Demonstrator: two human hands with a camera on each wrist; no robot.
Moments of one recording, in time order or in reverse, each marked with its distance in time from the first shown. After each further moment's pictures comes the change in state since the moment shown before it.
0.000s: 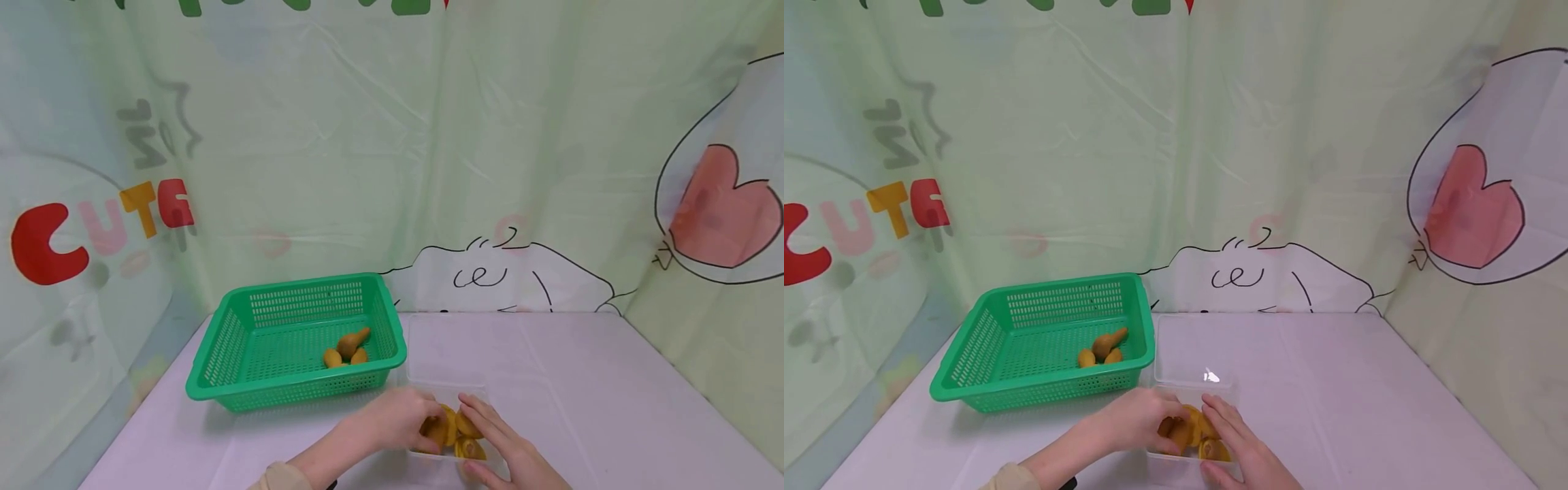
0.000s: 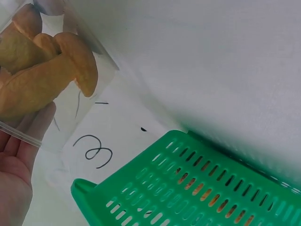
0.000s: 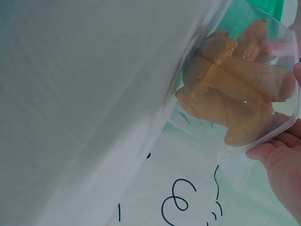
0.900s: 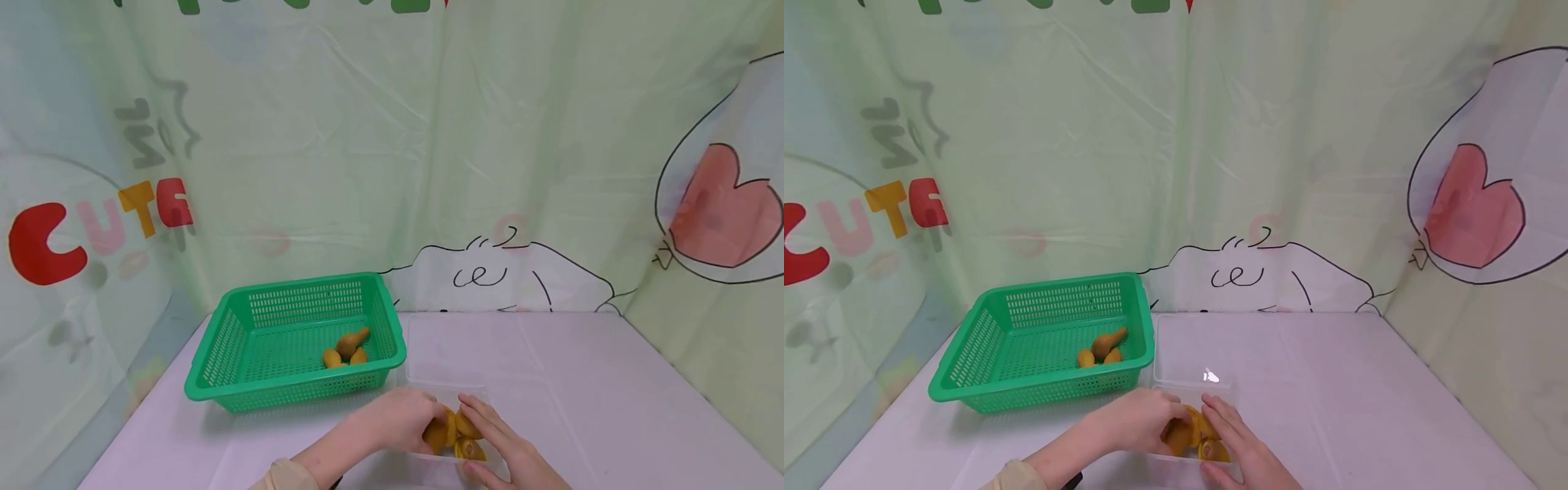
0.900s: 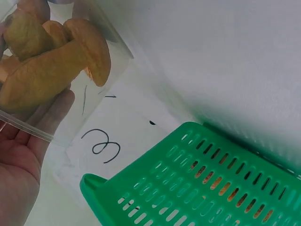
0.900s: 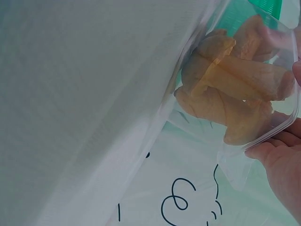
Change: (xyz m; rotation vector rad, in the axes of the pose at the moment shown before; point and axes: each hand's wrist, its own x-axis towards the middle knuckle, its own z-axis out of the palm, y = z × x) left_hand 0.005 0.003 -0.003 0.028 -0.111 -0.018; right_hand 0.000 -0.002 0.000 -0.017 -0.040 0.078
